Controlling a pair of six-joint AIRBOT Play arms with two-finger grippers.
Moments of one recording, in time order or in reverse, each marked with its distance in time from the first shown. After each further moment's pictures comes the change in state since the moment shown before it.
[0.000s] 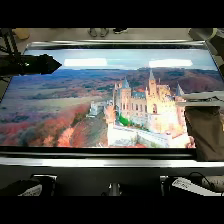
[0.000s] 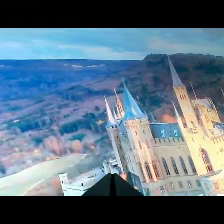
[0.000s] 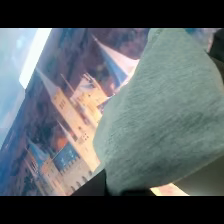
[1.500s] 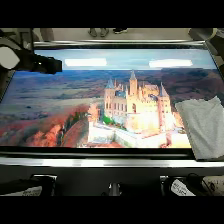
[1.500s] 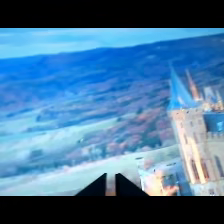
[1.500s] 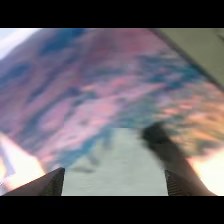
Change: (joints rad) left arm -0.135 -0.174 0.180 0.532 -0.132 -0.204; right arm 0.422 0.152 -0.132 -0.558 -0.376 -0.070
